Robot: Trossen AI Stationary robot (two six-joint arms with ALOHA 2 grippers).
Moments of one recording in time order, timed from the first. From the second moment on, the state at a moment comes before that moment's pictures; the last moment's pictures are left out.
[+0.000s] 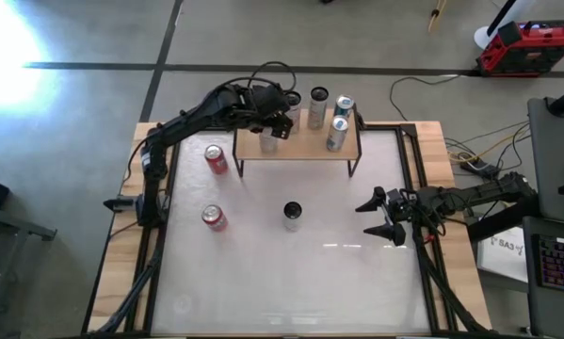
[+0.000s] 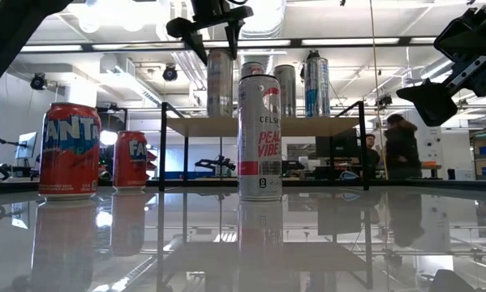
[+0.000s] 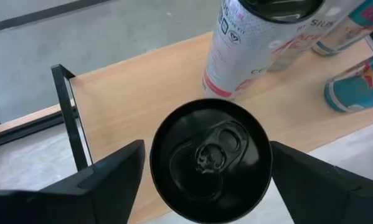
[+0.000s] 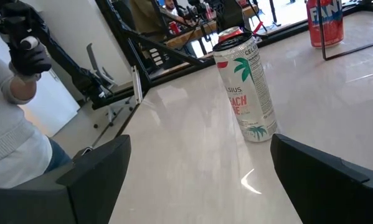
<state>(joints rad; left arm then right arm) 0.32 1.99 2.36 -1.47 -0.43 -0.79 0.20 0.20 0.01 0.08 -0.02 0.41</state>
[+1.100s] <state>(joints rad) 0.13 1.98 2.07 -1.42 -0.99 -1.28 0.20 0.20 0.01 0.08 -0.03 0.41</state>
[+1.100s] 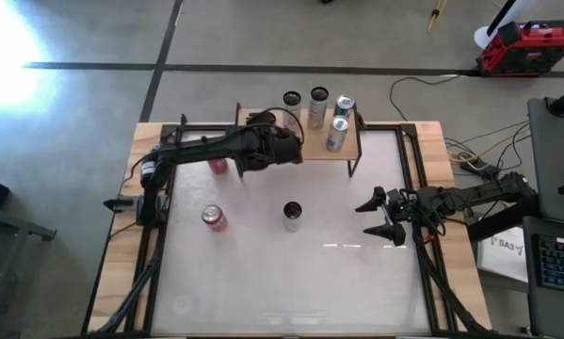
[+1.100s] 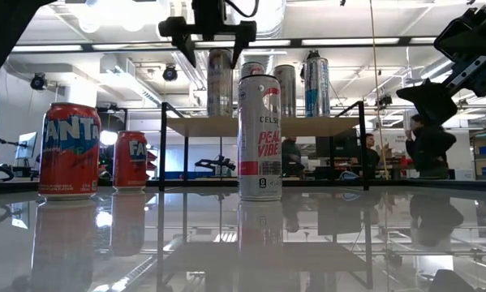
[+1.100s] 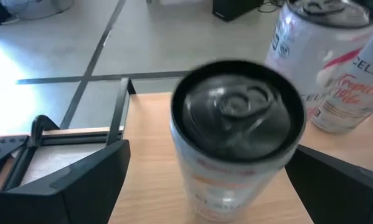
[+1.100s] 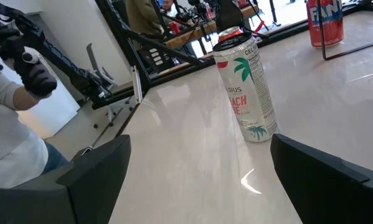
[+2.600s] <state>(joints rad) 0.12 1.96 1.66 -0.96 -1.40 -1.27 0.20 0.20 0.01 0.08 -0.03 0.41</state>
